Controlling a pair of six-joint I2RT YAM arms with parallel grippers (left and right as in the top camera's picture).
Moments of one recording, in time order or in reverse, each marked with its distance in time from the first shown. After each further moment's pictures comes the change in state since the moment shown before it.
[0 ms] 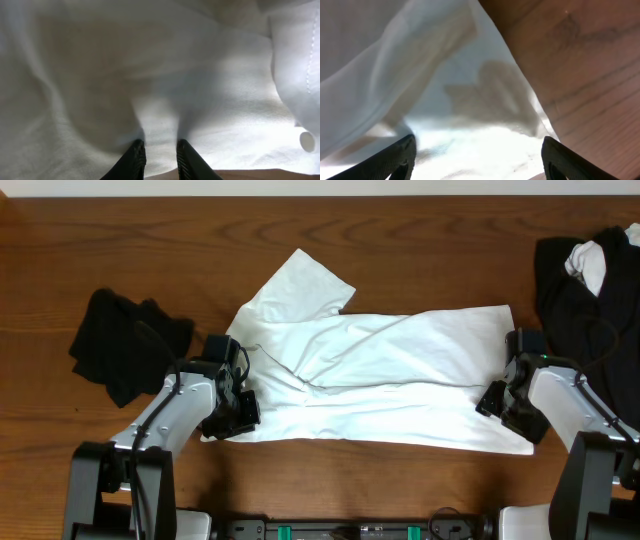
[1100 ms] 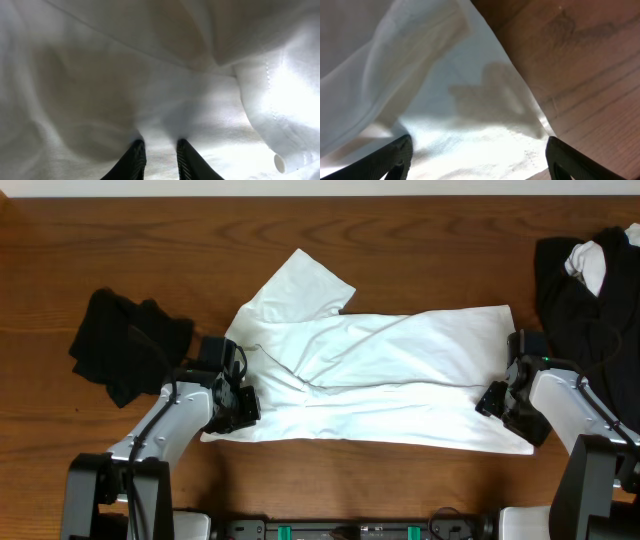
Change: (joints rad) left arm 0.008 -0.034 -0.063 0.145 0.024 0.000; right arm -0.008 -0.010 -0.011 0.010 -0.004 0.018
